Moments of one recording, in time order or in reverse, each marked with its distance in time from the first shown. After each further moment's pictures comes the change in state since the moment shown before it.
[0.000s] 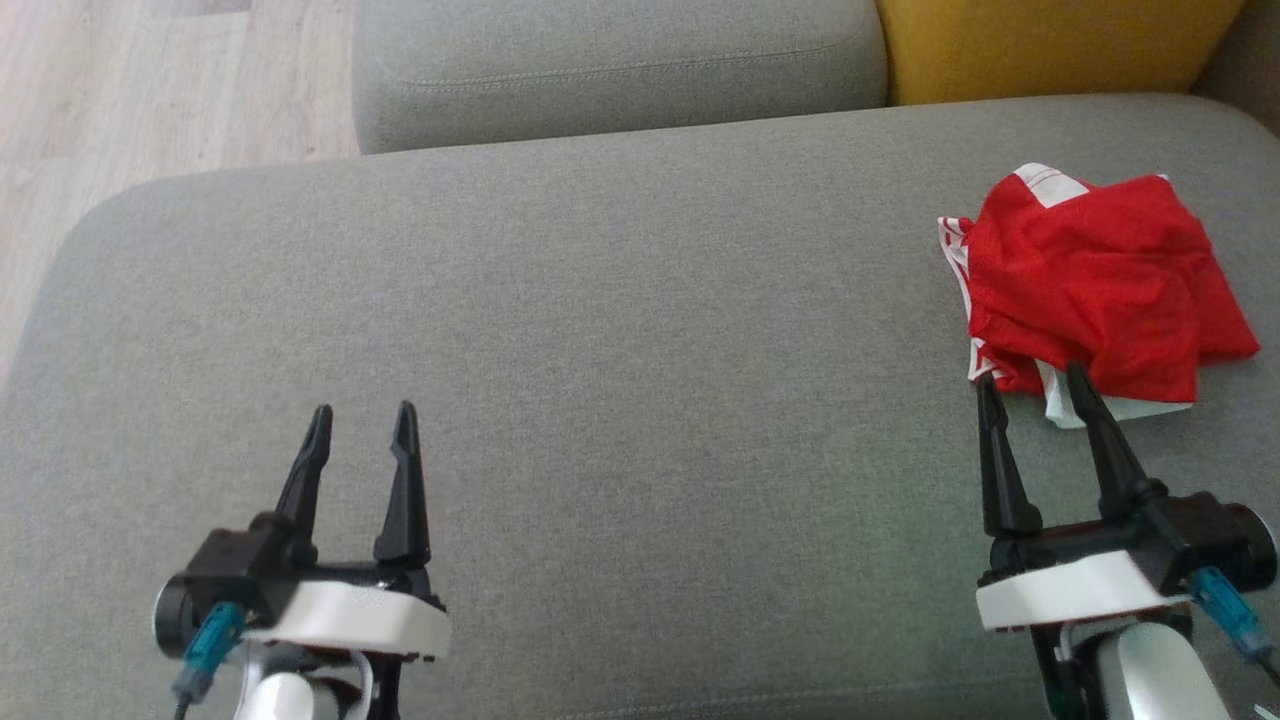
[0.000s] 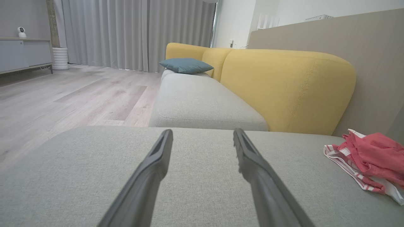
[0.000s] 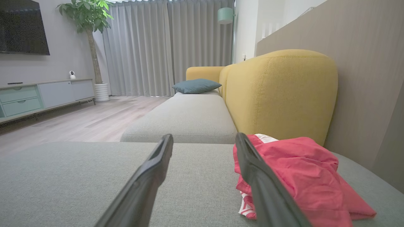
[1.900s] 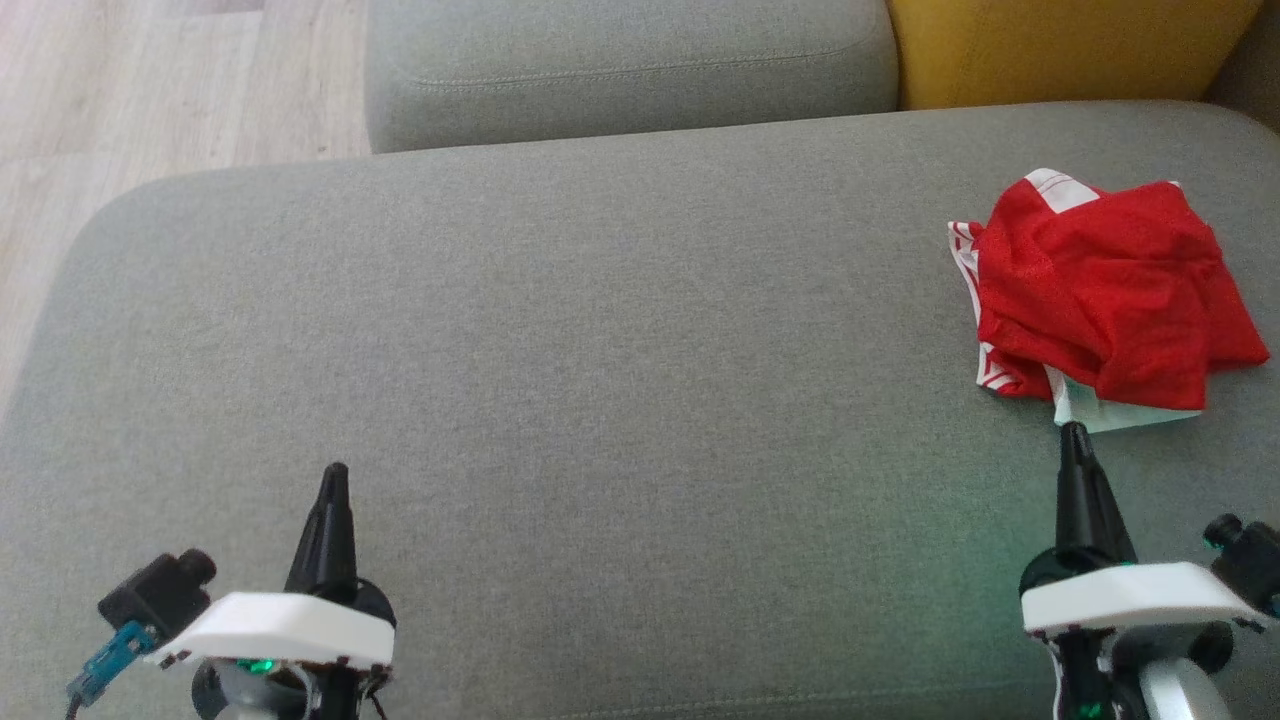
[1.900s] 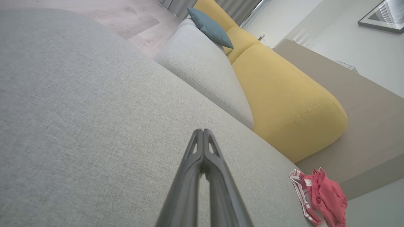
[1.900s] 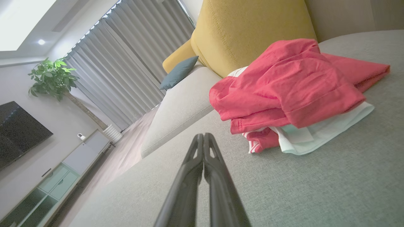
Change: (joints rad) left arm 0.012 0.012 0.048 0.111 -0.560 -0.053 0.107; right arm 0.026 -0.003 -0.021 0.103 0.597 0.000 0.108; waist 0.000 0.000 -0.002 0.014
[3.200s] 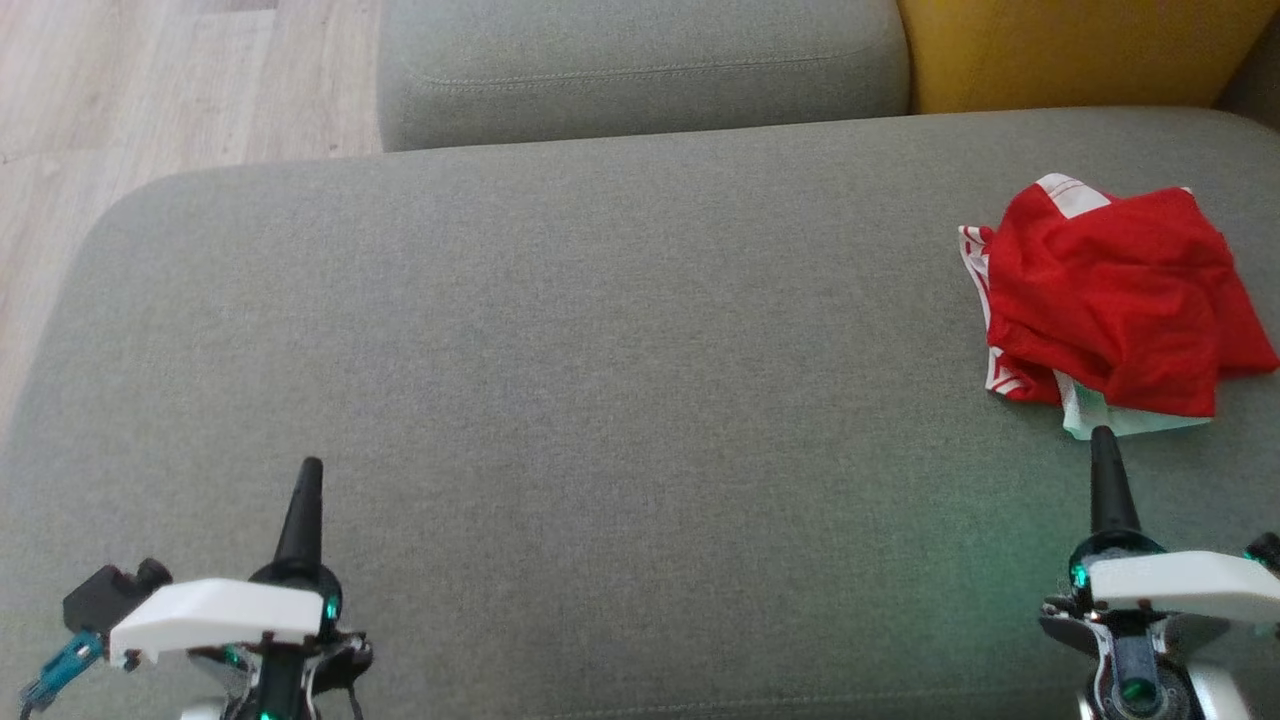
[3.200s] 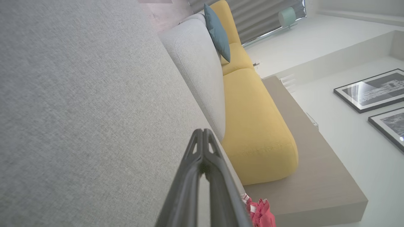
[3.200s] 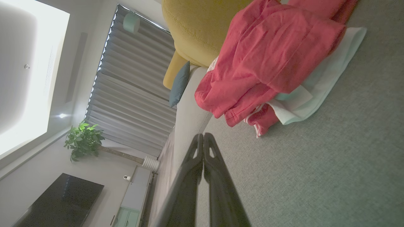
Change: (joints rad) left arm -0.043 0.004 0.066 0.061 -0.440 -0.052 0.102; right arm -0.032 -0.006 -0.041 0.030 0.494 0.000 0.101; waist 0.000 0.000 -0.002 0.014
